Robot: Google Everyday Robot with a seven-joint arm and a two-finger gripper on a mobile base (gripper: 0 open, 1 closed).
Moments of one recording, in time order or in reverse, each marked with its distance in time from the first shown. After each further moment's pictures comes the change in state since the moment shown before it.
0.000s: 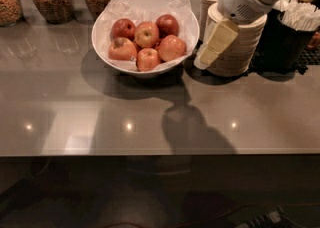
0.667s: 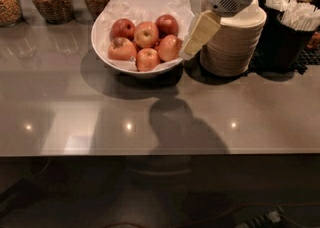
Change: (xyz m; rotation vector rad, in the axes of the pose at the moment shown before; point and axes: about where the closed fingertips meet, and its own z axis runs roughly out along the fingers) arm -0.032 -0.015 0.019 0.002 -0.049 0.001
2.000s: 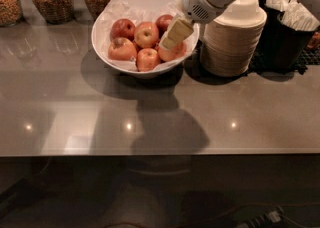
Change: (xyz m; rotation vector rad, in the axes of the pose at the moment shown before) arm -0.017 -0.009 0.047 0.058 0.002 0.094
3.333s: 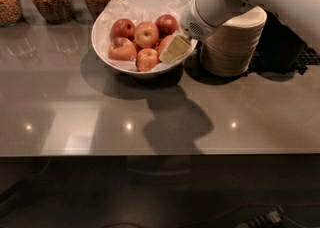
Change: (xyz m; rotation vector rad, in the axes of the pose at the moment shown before) arm 0.033 0.004 0.042 -0.031 0.032 0.102
